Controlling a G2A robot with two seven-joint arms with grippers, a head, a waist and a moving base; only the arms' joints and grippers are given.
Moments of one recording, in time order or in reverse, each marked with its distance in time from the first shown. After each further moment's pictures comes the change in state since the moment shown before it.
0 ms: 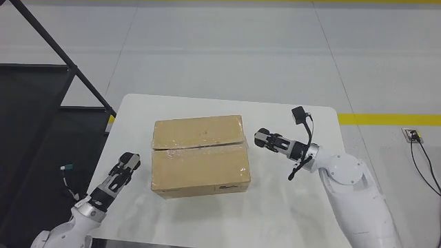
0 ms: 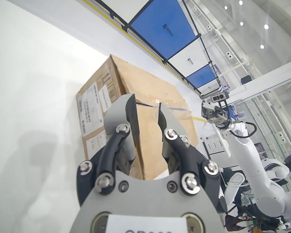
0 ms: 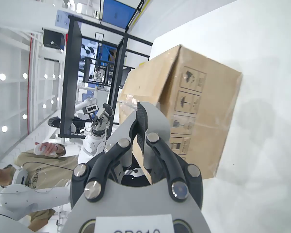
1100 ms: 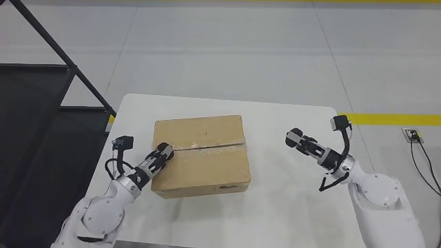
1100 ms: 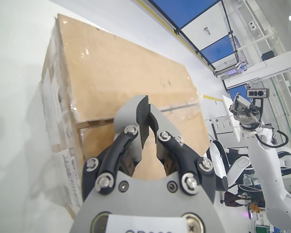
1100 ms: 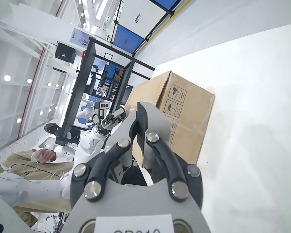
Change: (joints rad) left arm -0.249 -0.019 0.245 0.077 0.124 0.254 -0.095; right arm -0.160 0.077 0.221 -0.044 0.100 -0.214 -0.038
